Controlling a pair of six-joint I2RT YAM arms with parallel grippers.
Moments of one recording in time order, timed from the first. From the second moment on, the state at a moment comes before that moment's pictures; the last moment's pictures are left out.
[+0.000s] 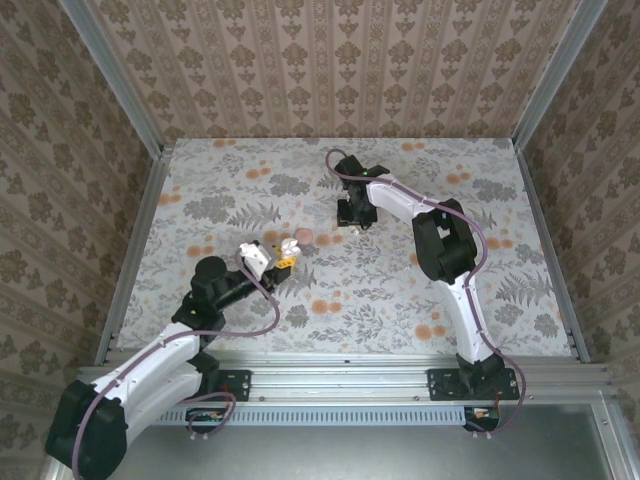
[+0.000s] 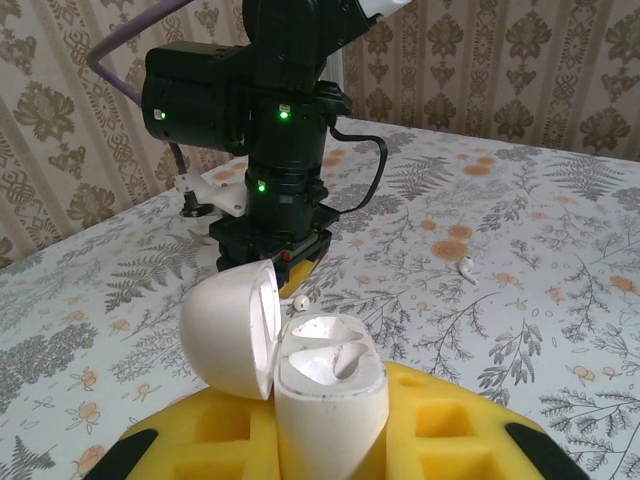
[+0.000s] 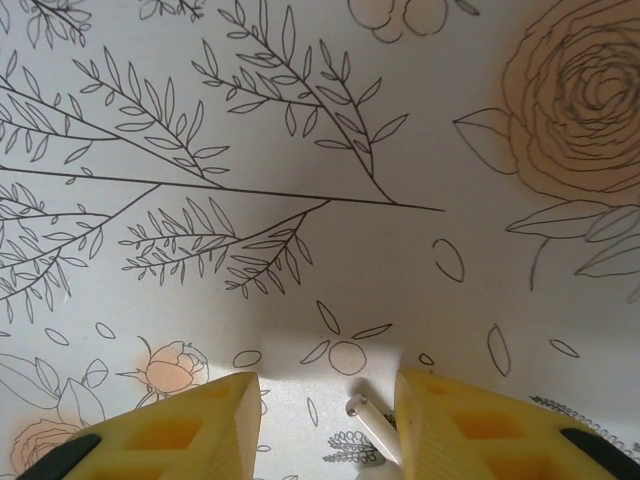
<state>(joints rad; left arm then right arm) -0.53 0.81 0.26 0.43 0.47 0.14 0.46 2.32 1.91 -0.88 -0.03 0.45</state>
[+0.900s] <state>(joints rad) -0.50 0.76 0.26 0.39 0.47 0.15 0.49 2.31 1.90 -0.98 -0.15 0.36</state>
